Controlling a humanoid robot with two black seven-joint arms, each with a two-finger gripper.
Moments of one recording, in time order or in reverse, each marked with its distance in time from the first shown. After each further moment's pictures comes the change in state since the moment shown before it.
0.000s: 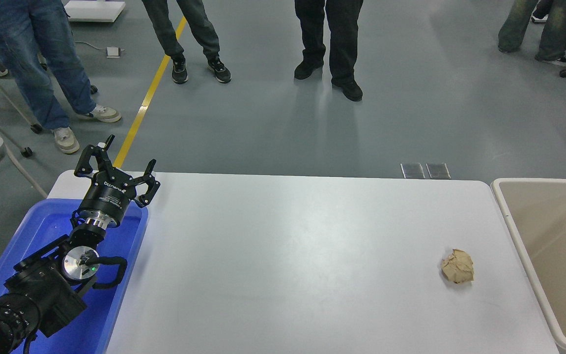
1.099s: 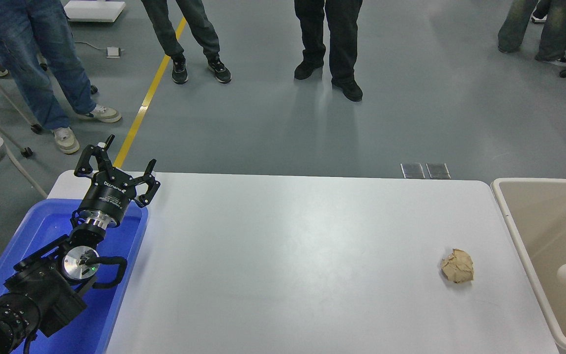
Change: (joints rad) left arm 0.000 0.000 -0.001 0.000 0.001 -0.001 0.000; right arm -0.131 0.085 0.027 0.005 0.013 -0.313 -0.047
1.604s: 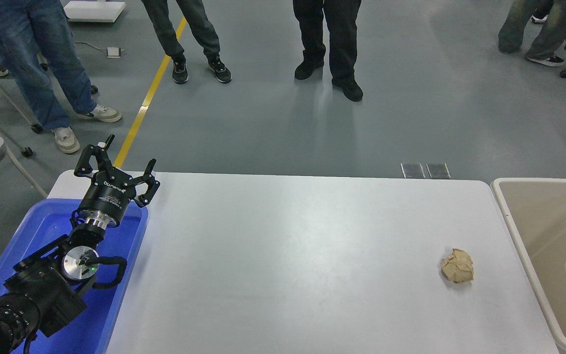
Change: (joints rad) left arm 0.000 0.000 0.000 0.000 0.000 0.000 0.000; right arm 0.000 -0.034 -0.004 0.000 -0.001 0.054 0.006
